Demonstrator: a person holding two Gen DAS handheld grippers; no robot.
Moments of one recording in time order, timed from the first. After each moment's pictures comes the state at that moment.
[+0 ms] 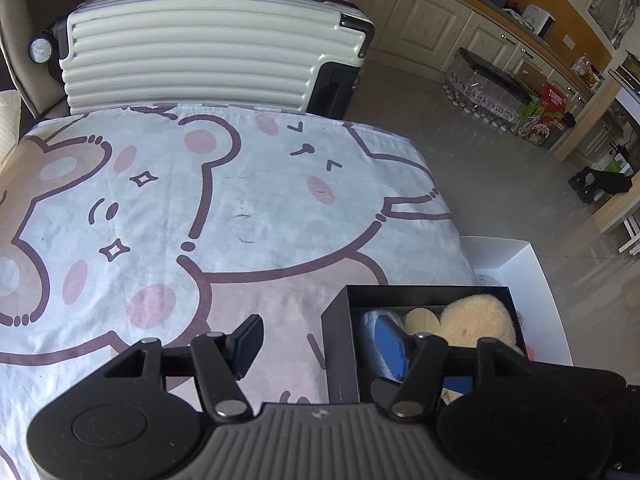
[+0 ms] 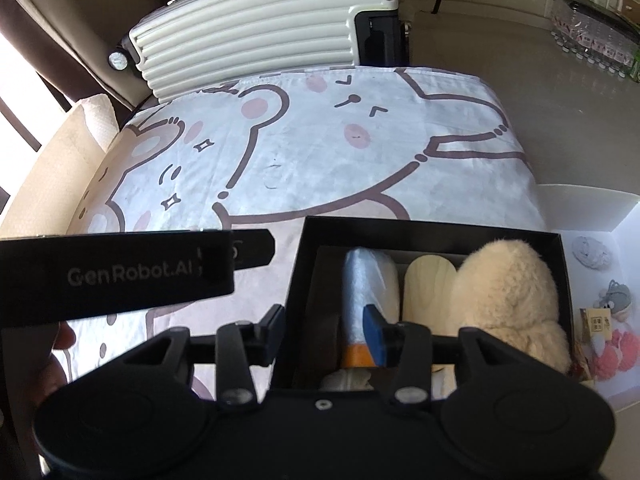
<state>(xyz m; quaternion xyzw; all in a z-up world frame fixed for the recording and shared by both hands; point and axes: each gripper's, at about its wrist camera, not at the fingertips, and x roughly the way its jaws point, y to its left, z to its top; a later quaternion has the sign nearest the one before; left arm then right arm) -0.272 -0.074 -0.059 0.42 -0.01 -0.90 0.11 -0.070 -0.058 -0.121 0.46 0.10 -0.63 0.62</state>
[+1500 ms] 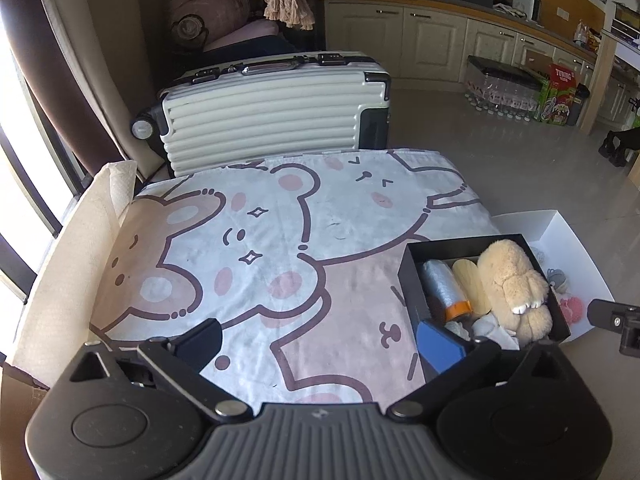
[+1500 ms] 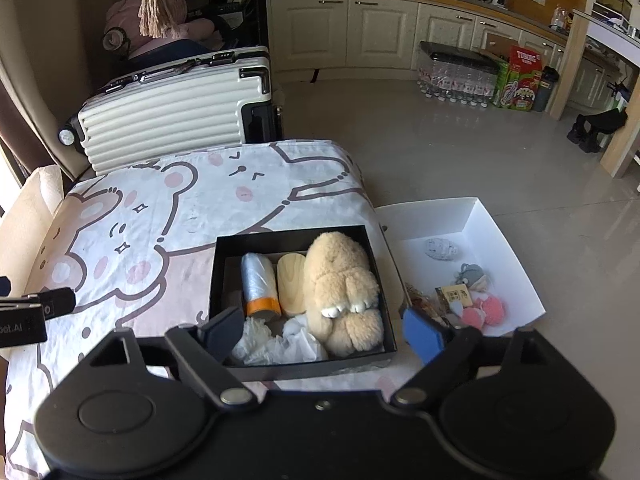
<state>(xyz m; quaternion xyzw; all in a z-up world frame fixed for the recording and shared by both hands) -0.120 -0.045 0.014 0.36 -0.16 -0.90 0.17 -0.065 0.115 -0.047 0.40 0.06 -0.78 0.49</state>
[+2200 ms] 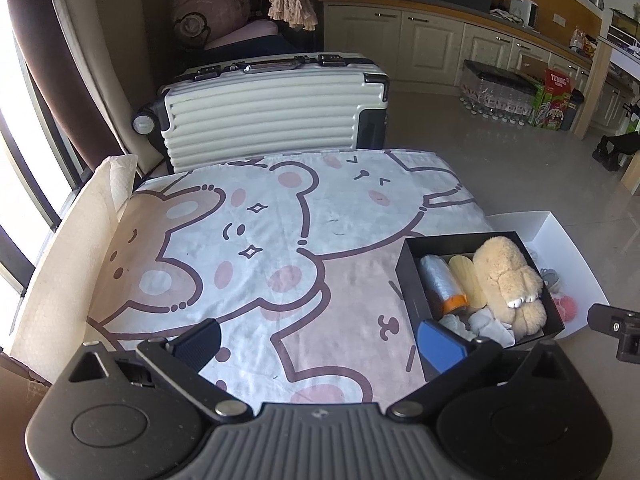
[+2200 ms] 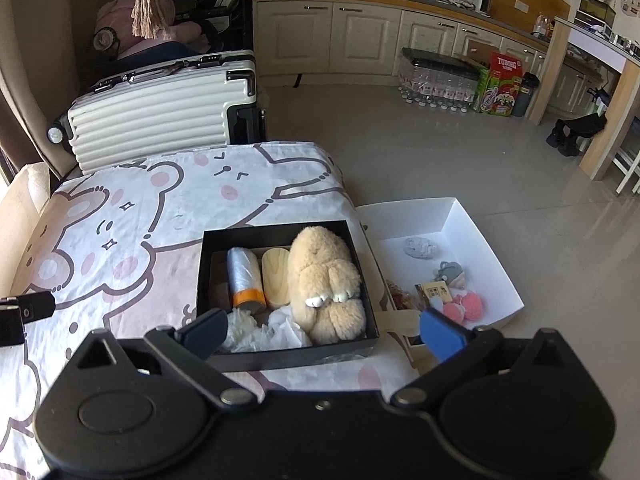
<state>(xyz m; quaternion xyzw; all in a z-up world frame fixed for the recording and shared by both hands) -0.106 -0.053 0.017 0.35 -0.15 -0.91 0.16 -0.051 0.127 -0.046 0.38 0.08 -0.79 0.47</state>
